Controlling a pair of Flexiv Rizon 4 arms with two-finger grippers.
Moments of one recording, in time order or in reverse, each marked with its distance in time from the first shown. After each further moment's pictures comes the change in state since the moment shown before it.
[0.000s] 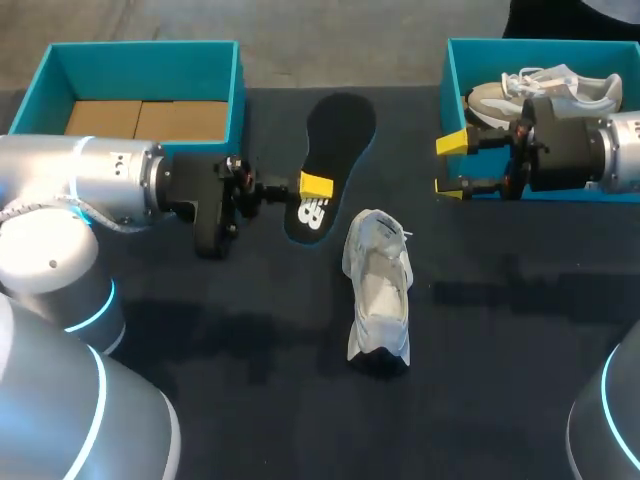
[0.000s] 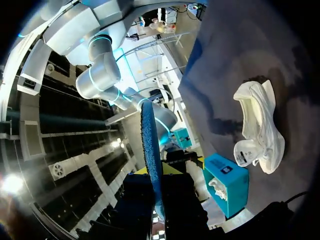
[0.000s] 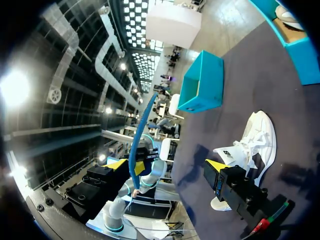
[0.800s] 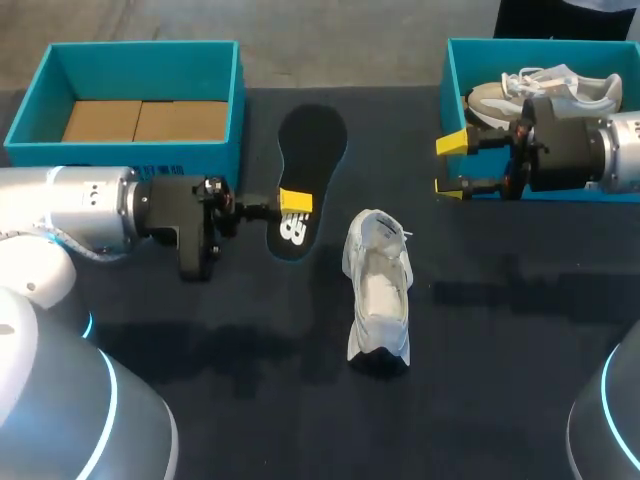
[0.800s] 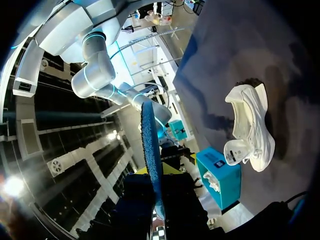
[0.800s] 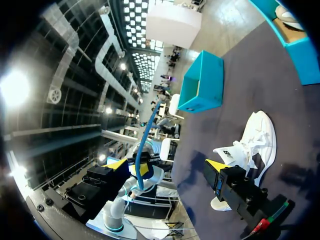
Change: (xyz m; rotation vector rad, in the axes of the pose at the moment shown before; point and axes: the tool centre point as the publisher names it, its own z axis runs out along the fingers) left arm 0.006 -0.016 -0.021 -0.083 0.035 0.013; right arm 0.000 0.000 0.000 0.000 0.000 0.000
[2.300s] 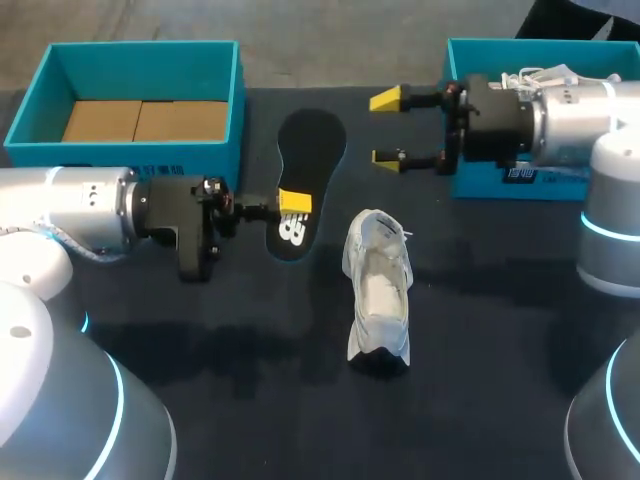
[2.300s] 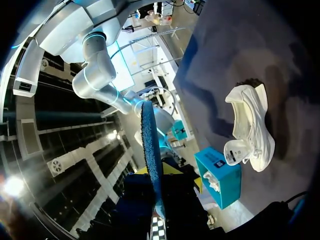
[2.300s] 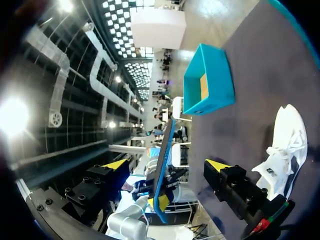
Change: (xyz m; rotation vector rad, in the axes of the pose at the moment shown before) left arm -0.001 0.000 -0.001 0.000 0.002 0.000; right arm 0.034 0.043 0.086 -0.035 0.043 0.188
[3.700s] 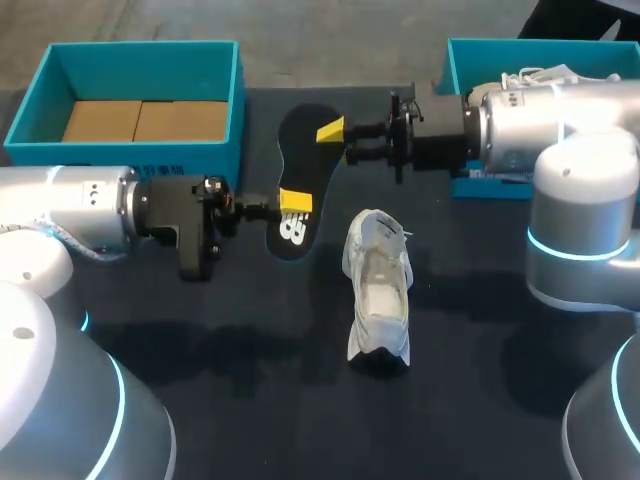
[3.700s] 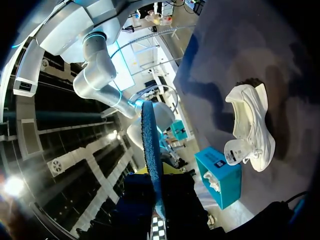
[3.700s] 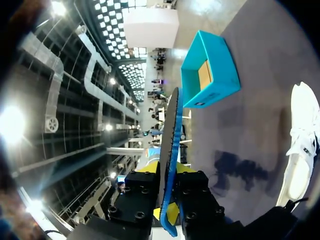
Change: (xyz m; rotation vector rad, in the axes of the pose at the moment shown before) left arm 0.000 0.001 0.001 0.001 -0.001 0.000; right arm 0.014 -0.030 0.059 -0.002 -0.030 0.049
